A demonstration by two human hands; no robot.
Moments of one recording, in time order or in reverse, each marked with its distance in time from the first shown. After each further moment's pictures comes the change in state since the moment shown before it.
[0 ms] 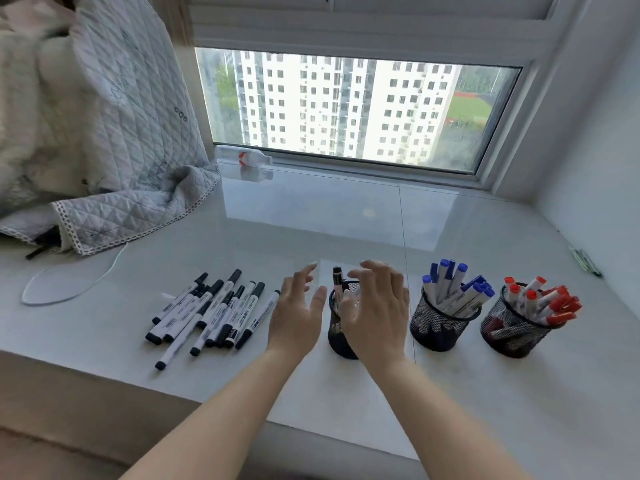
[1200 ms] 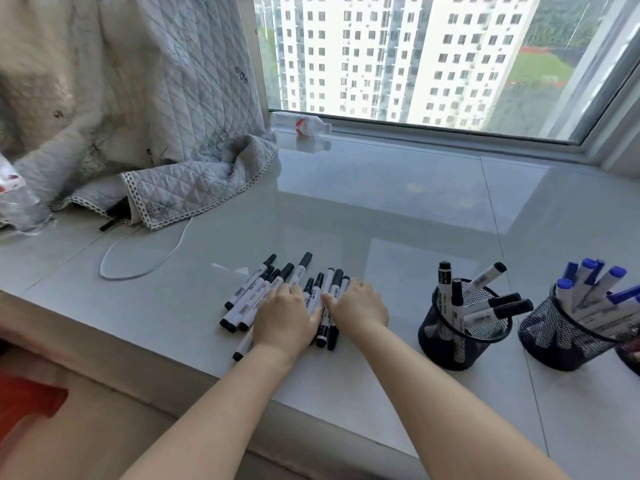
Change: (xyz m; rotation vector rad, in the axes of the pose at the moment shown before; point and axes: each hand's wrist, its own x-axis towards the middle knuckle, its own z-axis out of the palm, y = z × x) left_hand 0.019 -0.105 -0.094 0.913 -0.173 -0.172; right_hand 0.002 -0.073 0.164 -0.080 -0.872 0.390
